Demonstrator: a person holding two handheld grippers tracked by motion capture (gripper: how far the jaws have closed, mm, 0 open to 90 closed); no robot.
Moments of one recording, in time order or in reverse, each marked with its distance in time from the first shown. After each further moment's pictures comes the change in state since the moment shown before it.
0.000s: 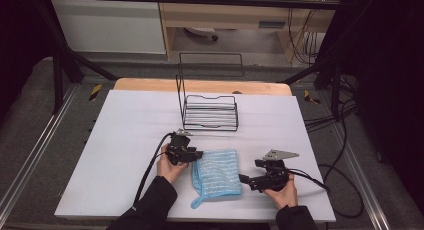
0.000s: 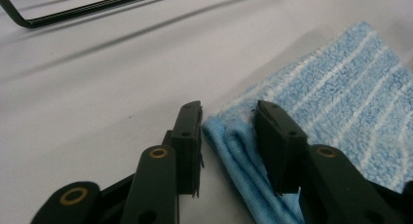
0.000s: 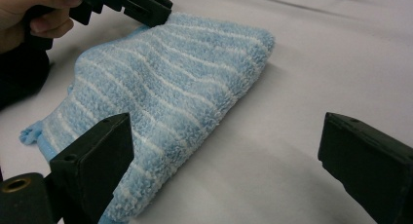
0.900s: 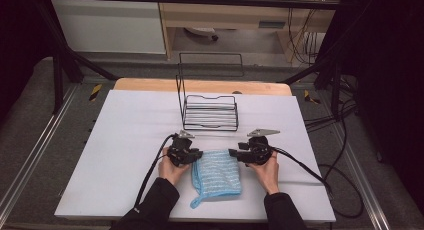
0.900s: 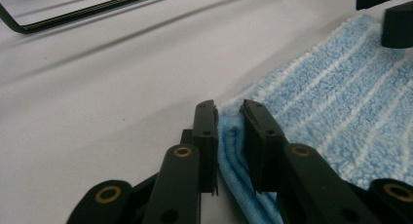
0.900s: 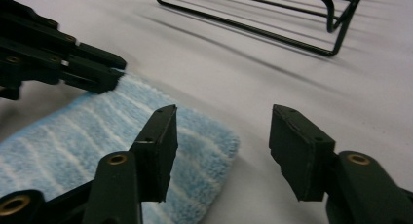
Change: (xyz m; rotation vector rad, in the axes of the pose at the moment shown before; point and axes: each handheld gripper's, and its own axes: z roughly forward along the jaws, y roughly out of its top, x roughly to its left) left arm -0.006 -0.004 0.002 -0.015 0.023 0.041; right arm -0.020 0.052 0.055 0.026 -0.084 0.020
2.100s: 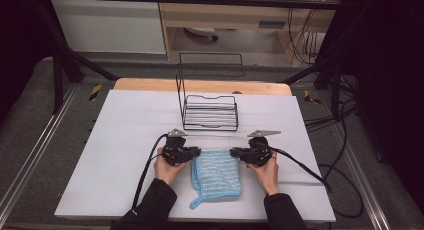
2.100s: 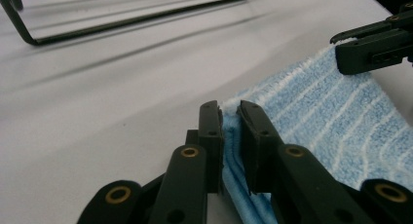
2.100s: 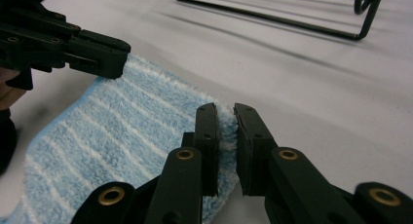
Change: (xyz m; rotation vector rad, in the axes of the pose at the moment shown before) left arm 0.006 -0.002 -0.021 -0.114 -0.091 -0.059; right arm 0.006 0.000 -0.008 -0.002 0.079 0.069
